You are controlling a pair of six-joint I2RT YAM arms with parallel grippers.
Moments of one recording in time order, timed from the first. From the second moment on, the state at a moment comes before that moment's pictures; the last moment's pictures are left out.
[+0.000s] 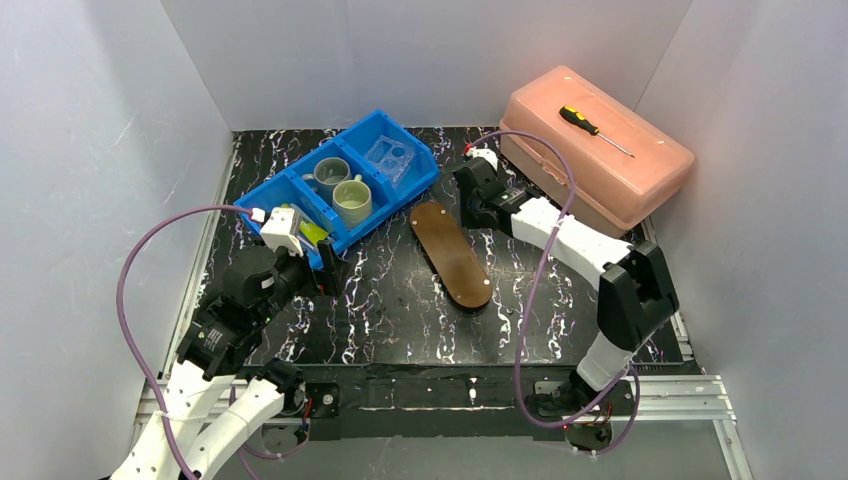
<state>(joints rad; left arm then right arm) -0.49 0.56 0.89 -0.75 -0.09 -0.33 0.69 1.65 1.34 -0.56 0.32 0.45</state>
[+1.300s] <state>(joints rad) -0.49 0.55 0.89 -0.75 -0.08 -0.32 0.59 2.24 1.78 -0.44 0.23 0.49</state>
